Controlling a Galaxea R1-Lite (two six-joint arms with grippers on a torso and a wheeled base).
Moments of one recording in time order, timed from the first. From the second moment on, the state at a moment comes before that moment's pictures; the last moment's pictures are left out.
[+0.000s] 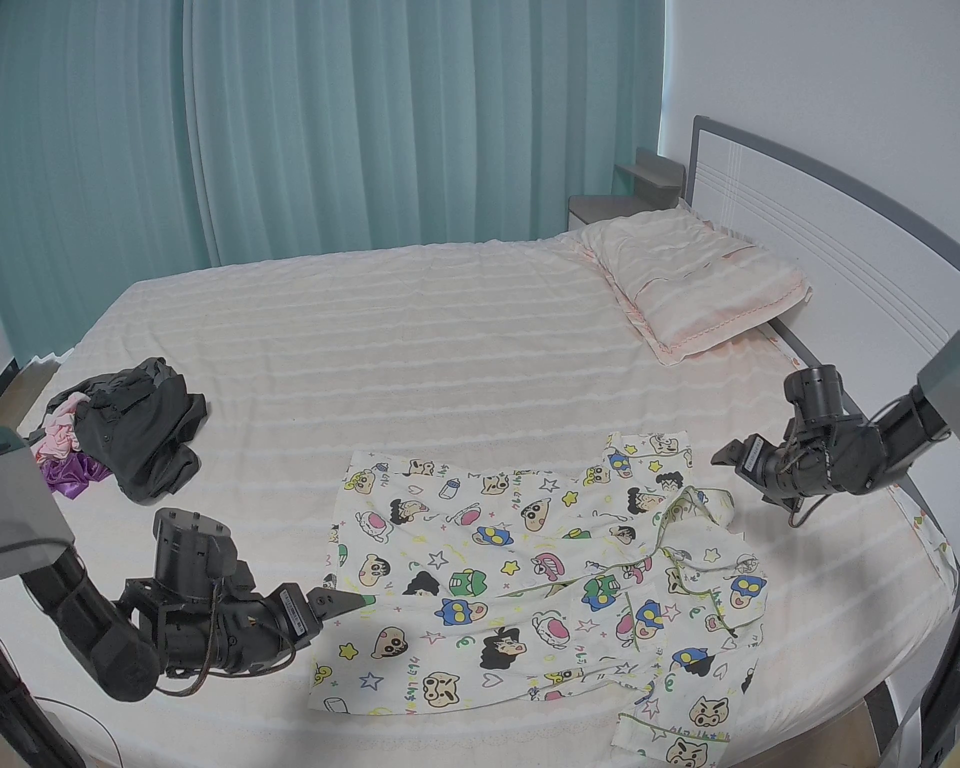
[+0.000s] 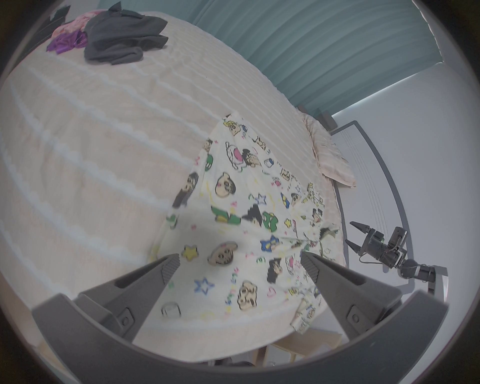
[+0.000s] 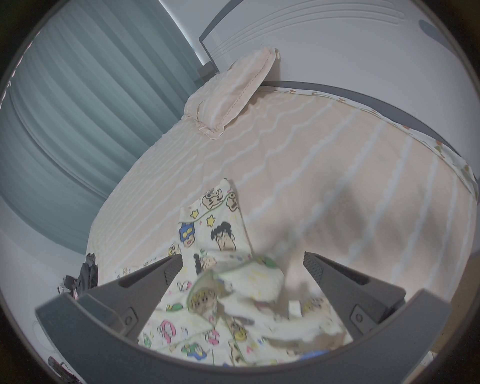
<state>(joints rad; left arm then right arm) -0.33 1.86 -0.27 -0.85 -0.23 -0.86 0.08 2.09 -1.02 -0.31 -0.02 0.63</state>
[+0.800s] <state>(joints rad) -0.61 1.71 -0.07 -0.91 -0.10 -1.14 0.13 1.70 -0.31 -0.69 0.03 0.63</state>
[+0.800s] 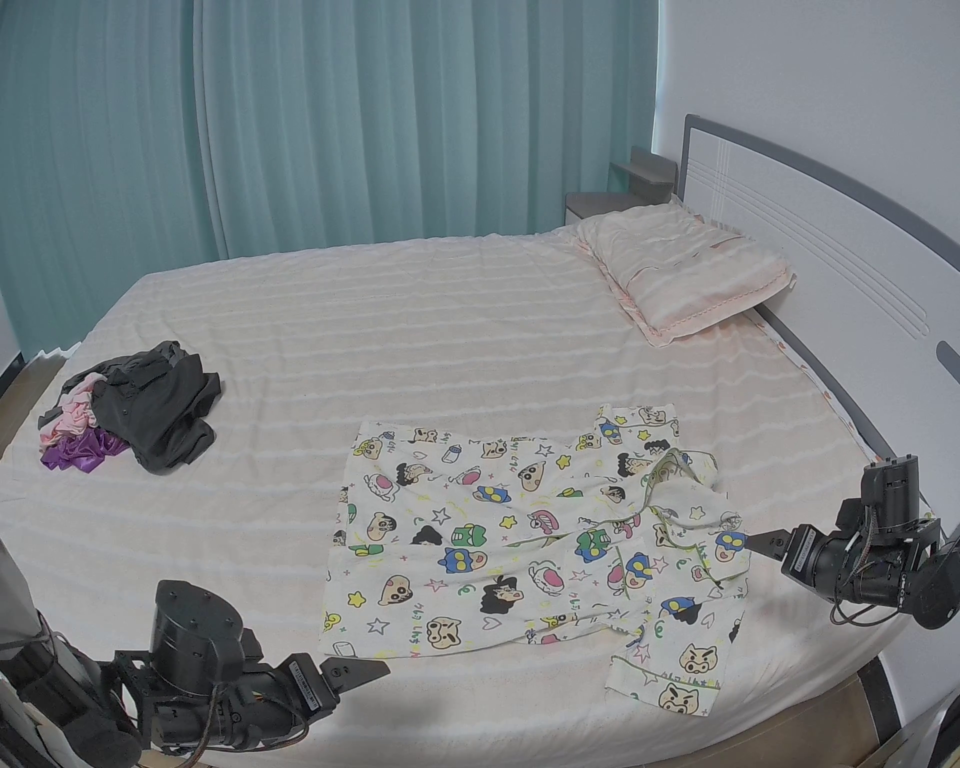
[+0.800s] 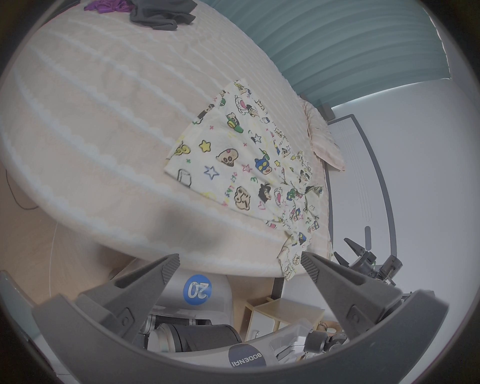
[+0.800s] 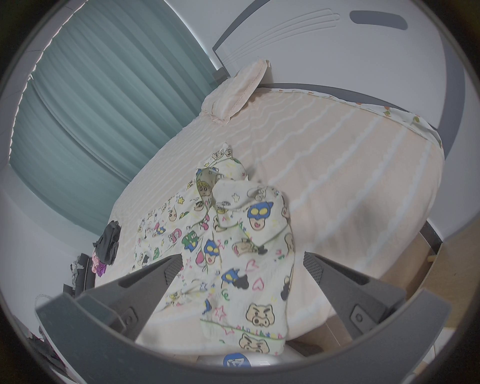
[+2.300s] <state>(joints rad) -0.47 2.22 -0.47 -0.90 0.30 -1.09 0.27 1.93 -0.16 -0.77 0.09 0.54</state>
